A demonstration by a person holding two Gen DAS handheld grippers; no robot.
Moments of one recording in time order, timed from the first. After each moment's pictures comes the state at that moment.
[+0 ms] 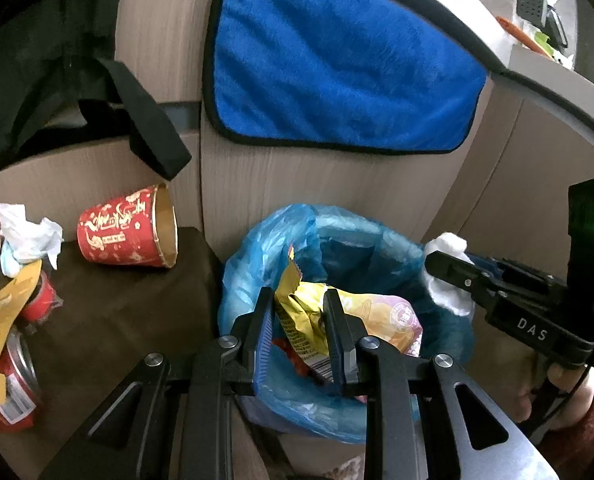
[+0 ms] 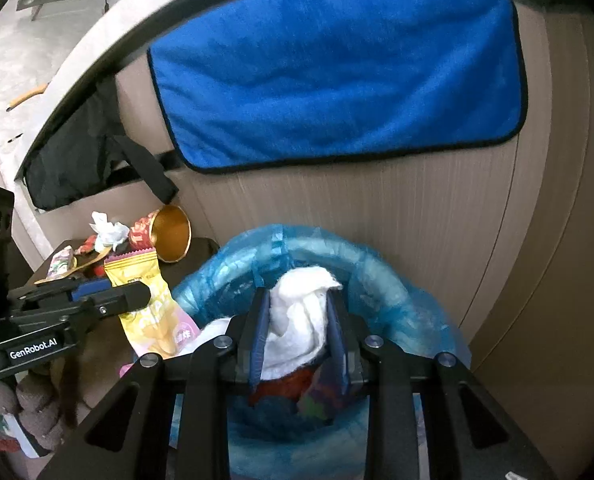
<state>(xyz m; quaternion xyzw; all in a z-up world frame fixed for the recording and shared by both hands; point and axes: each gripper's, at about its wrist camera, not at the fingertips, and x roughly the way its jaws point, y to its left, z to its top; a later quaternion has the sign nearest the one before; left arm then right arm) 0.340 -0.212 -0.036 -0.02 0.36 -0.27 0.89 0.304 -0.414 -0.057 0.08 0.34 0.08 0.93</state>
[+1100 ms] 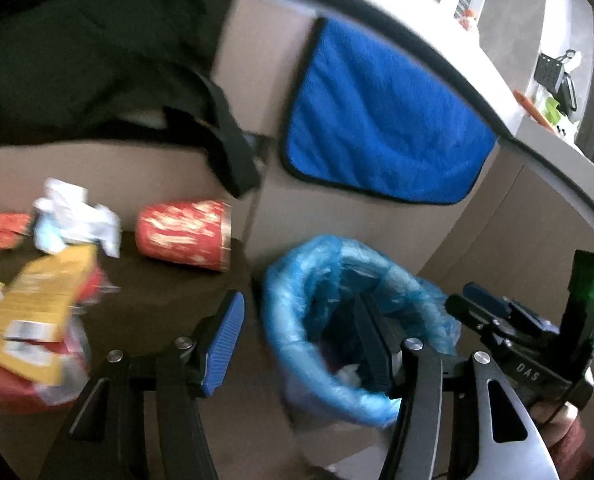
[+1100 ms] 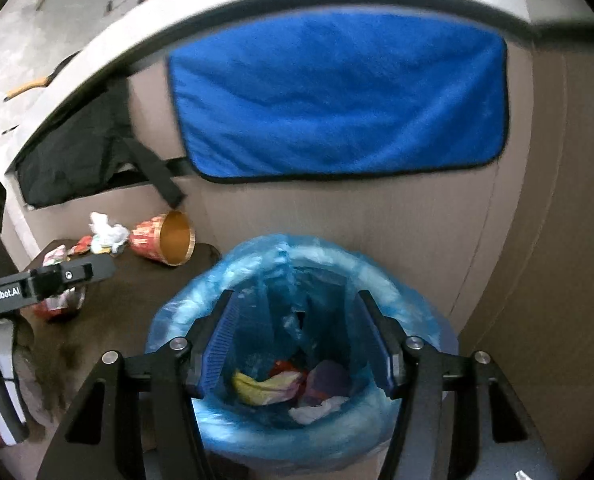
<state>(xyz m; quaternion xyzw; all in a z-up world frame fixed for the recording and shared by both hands) 0.327 -0.129 -0.006 -0.10 0.33 -0.26 0.90 0.276 -0.389 -0.032 0.05 0.31 0.05 0.95</state>
